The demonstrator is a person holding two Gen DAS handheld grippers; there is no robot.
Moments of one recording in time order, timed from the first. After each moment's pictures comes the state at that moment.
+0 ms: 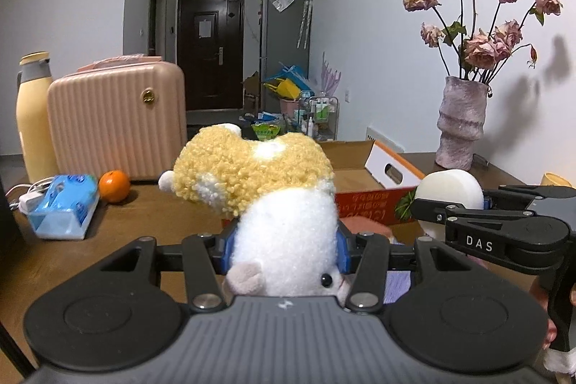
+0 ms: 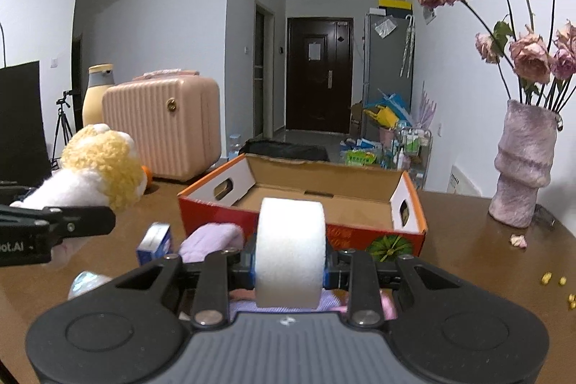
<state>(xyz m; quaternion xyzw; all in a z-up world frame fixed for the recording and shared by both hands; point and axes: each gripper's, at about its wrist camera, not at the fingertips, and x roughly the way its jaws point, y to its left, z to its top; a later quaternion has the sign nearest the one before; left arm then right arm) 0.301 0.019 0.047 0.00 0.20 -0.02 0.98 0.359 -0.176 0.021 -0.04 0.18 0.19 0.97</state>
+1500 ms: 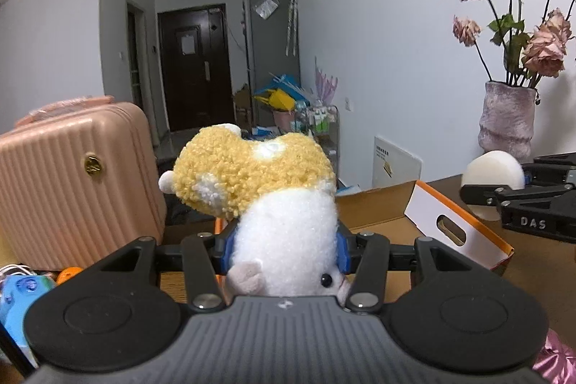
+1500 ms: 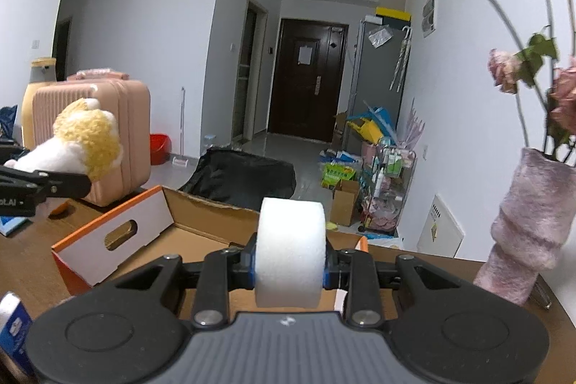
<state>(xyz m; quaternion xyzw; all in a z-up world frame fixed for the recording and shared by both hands) 0.499 0.035 0.060 0.05 0.19 -0.04 0.98 0.535 -0.193 0.041 -0.09 0.18 0.17 0.97</state>
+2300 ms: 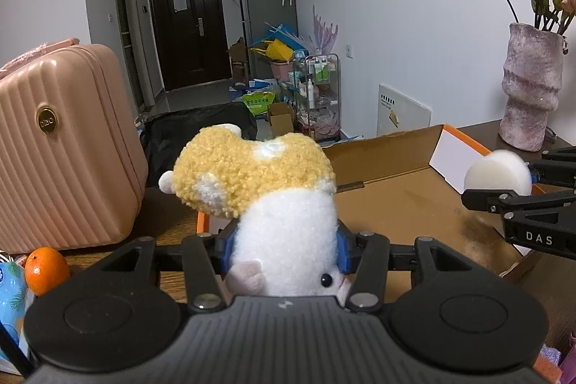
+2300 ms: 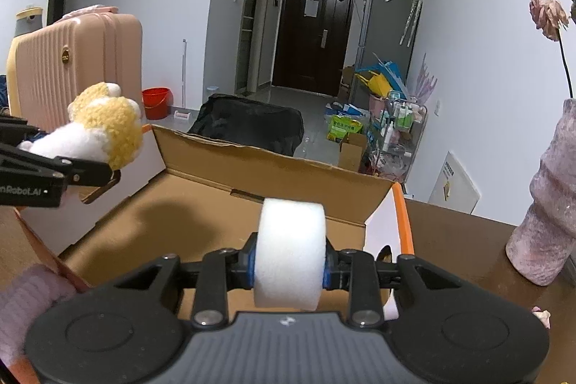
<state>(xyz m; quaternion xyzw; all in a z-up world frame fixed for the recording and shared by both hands) 0.560 0.039 0.013 0.06 0.27 -0.04 0.96 0.584 -0.166 -0.008 -0.10 0.25 0.16 0.95</state>
